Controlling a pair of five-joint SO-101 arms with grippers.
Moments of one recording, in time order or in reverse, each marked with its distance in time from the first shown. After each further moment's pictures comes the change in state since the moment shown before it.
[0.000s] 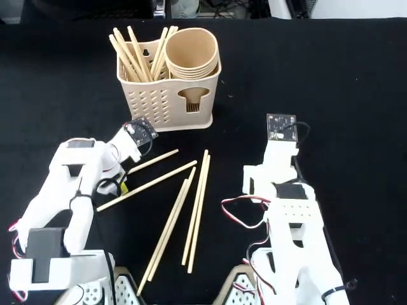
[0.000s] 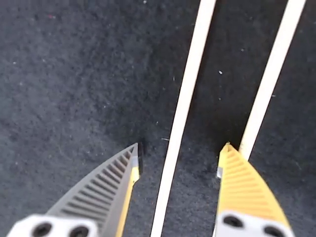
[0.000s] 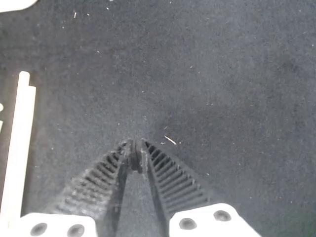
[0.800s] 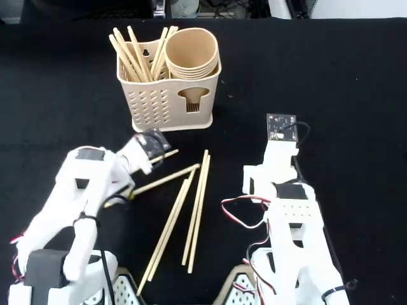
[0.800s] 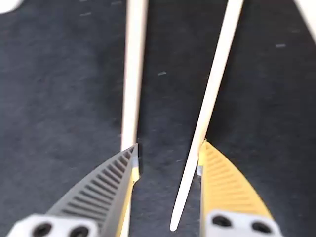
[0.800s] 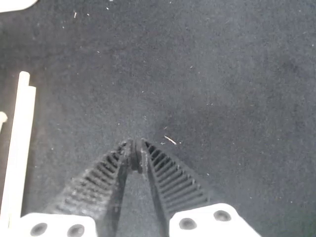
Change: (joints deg) left arm 4.6 -14.9 6.0 5.9 3.0; right arm 0.0 0.0 0.0 0.0 0.0
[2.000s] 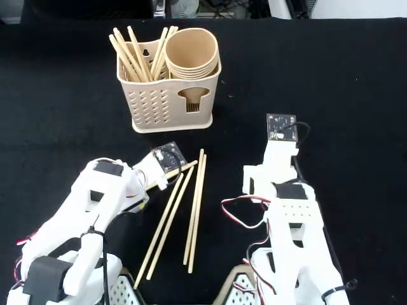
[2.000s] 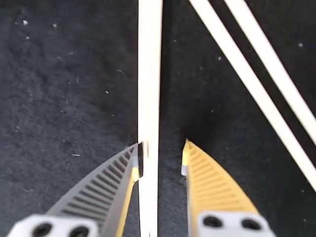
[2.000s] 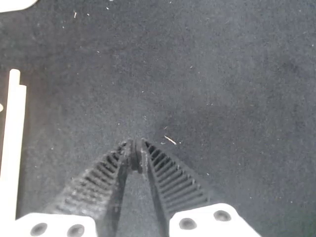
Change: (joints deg) left arm 11.2 -0.7 7.9 -1.1 6.6; right arm 0.0 0.0 0.0 0.0 0.0
